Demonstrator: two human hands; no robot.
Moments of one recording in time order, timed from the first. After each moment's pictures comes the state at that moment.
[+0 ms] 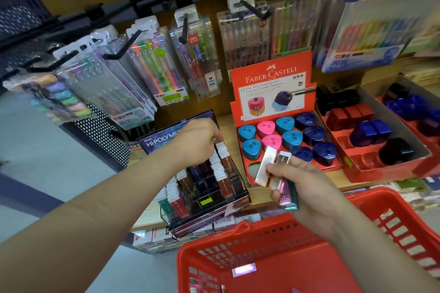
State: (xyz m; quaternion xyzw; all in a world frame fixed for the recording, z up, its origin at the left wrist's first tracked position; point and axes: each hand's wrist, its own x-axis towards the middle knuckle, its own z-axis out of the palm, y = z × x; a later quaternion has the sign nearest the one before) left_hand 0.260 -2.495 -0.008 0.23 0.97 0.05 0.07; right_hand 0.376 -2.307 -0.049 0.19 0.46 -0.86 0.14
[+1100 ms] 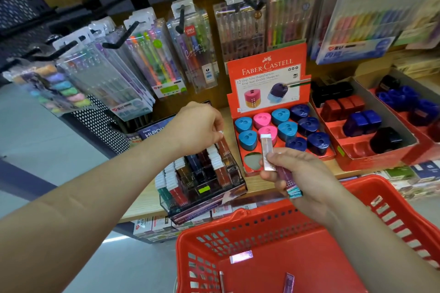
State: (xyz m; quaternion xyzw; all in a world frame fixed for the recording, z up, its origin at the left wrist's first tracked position) left_hand 0.283 -2.484 0.020 0.23 0.97 0.06 0.03; right_hand 0.385 -2.303 -0.042 0.19 0.49 -0.84 0.13
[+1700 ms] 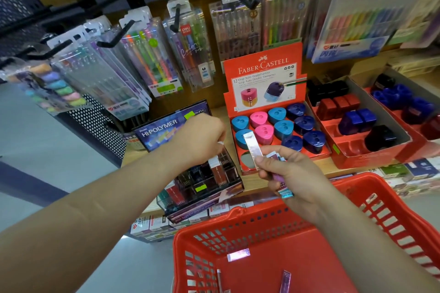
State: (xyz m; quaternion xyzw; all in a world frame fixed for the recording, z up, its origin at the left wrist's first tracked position) left_hand 0.292 -2.469 0.001 0.26 0.96 -0.05 0.02; right_hand 0.384 -2.308 -0.049 0.18 0.50 -0.84 0.12
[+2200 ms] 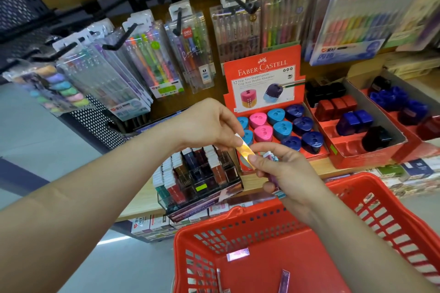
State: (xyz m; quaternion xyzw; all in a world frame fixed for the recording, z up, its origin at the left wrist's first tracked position) left_hand 0.299 -2.464 0.045 0.16 0.89 0.35 0.25; right_hand 0.388 -2.317 -0.044 0.14 0.56 -0.81 0.09
